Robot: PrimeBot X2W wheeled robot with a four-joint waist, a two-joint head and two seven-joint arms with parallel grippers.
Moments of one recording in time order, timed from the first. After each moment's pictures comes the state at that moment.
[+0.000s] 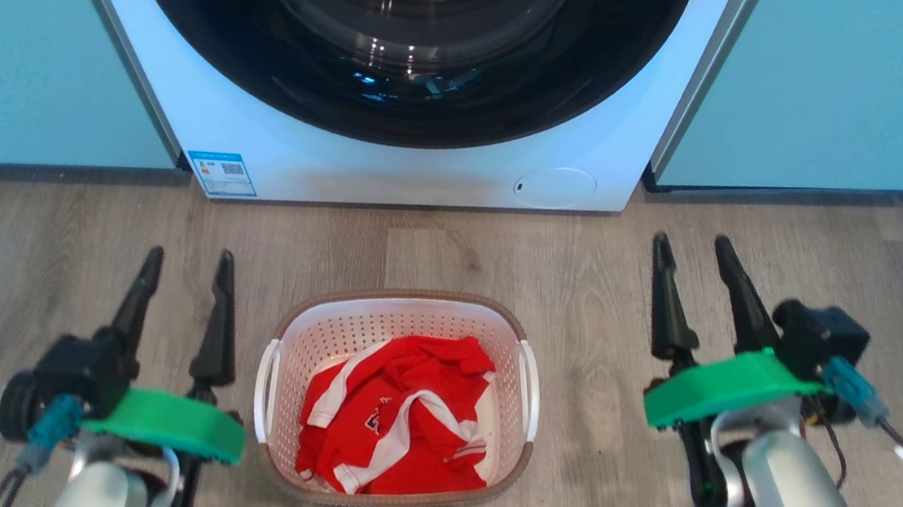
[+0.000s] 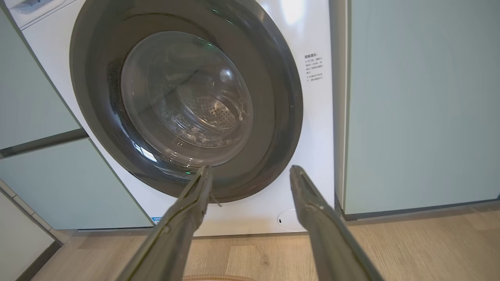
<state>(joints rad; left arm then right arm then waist) -0.02 0.19 -0.20 0.01 -0.32 0.07 -0.26 -0.23 -0.06 0.24 0.20 0.41 0.12 -0.25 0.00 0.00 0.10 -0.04</state>
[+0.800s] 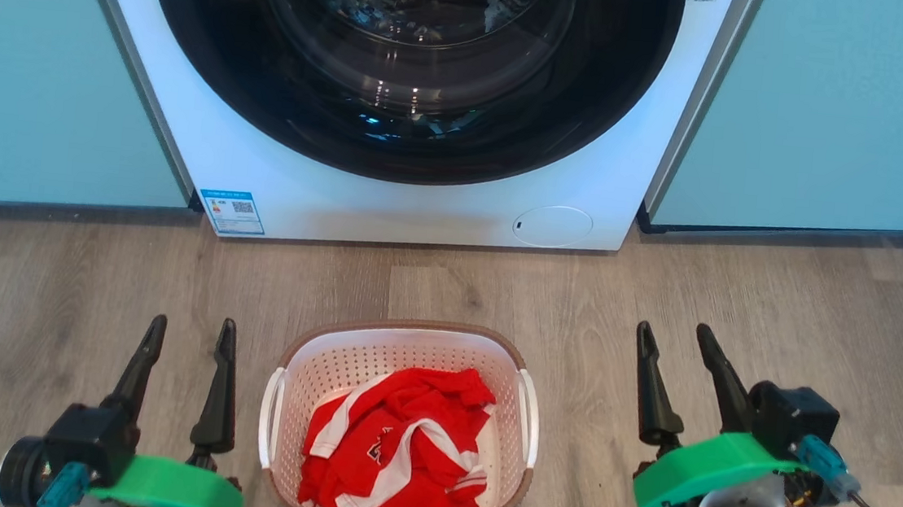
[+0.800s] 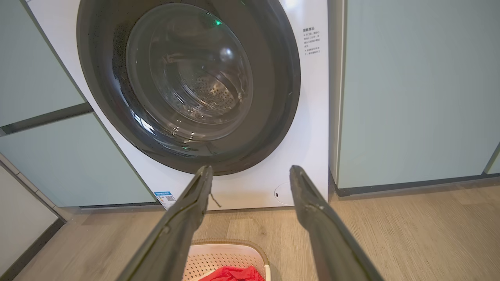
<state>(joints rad) 0.15 0.06 -0.06 -0.02 -0.16 -0.07 -0.26 -0.05 -0.06 0.24 0.17 0.37 0.12 -0.25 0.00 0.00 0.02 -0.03</state>
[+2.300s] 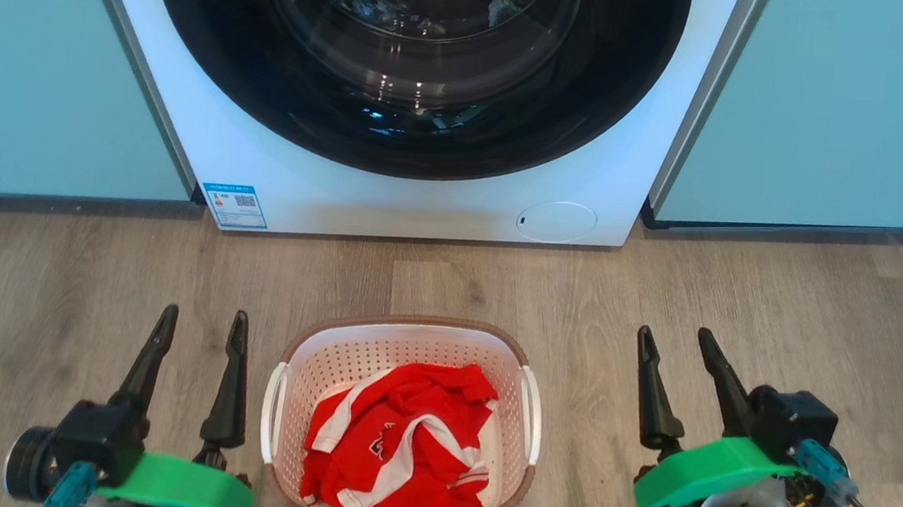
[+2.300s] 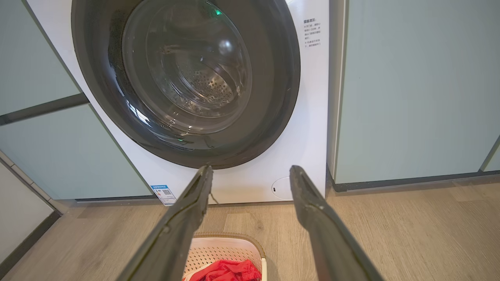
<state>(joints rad) 0.15 0.06 -0.09 -0.06 -0.15 -0.07 -0.26 -0.04 -0.06 0.23 0.17 0.35 0.12 -0.25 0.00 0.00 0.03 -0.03</state>
